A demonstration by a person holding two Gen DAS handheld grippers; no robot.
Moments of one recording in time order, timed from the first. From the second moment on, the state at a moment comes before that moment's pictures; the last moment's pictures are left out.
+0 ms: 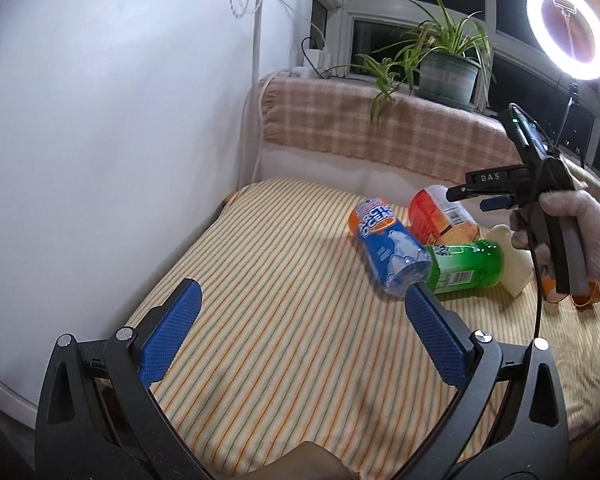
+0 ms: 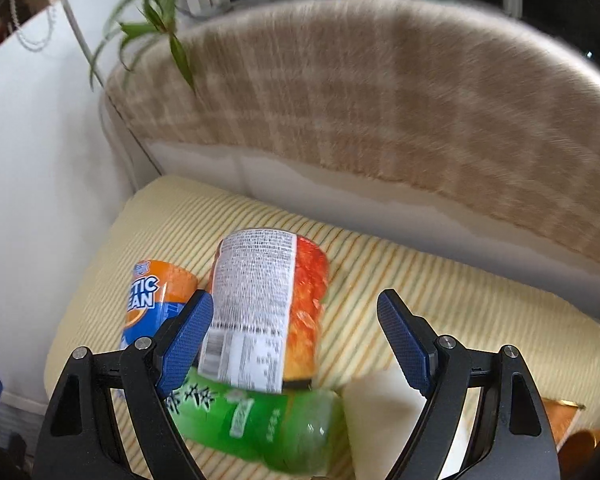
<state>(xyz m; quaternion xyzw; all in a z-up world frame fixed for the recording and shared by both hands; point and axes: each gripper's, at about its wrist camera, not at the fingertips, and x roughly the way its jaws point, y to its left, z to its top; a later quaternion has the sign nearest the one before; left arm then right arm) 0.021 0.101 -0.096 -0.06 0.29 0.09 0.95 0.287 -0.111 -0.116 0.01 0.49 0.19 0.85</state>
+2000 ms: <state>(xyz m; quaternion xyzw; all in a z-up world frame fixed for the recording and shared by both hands) -0.014 0.068 -0.067 -0.01 0.27 0.04 0.96 0.162 -0.103 -0.094 -0.22 0.51 0.45 0.70</state>
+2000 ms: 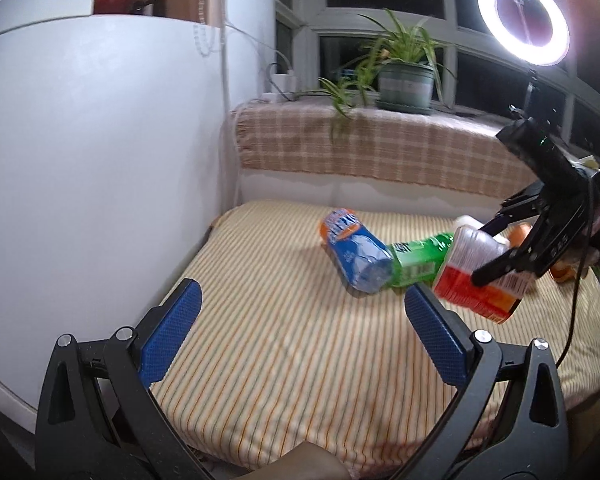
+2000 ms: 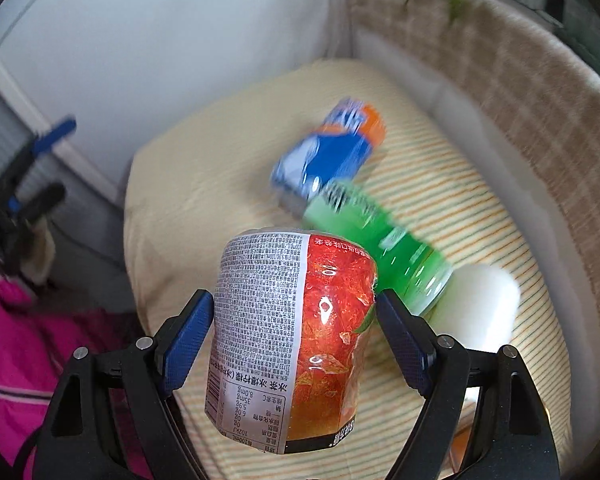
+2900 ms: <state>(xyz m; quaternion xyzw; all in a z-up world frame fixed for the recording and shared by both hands) -0.001 0.032 -0.064 0.08 0.27 -0.08 0.95 0.142 -0.142 -0.095 -0.17 0.51 0.41 0.74</state>
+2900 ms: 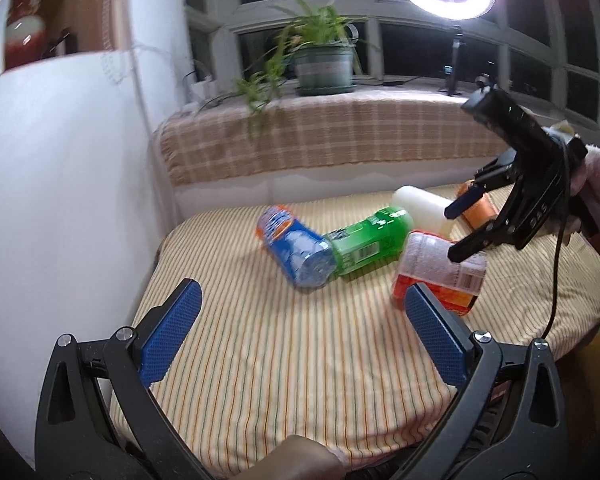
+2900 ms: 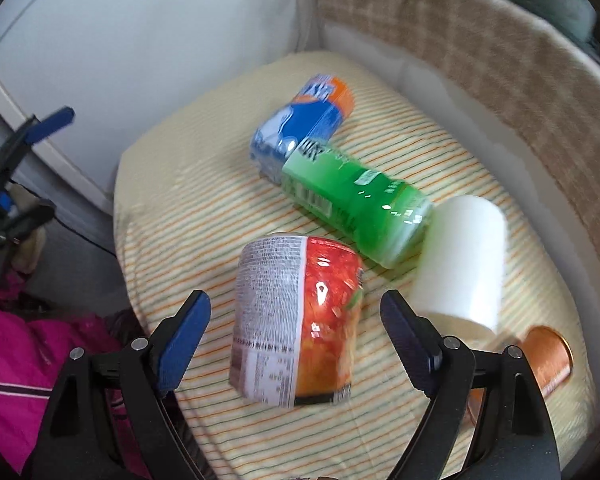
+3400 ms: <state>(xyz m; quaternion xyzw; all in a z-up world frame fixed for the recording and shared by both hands) 0.025 -0.062 -0.086 0.37 0.22 -0.30 0.85 0.014 -0.243 -0.104 -0.02 0.44 0.27 0.85</state>
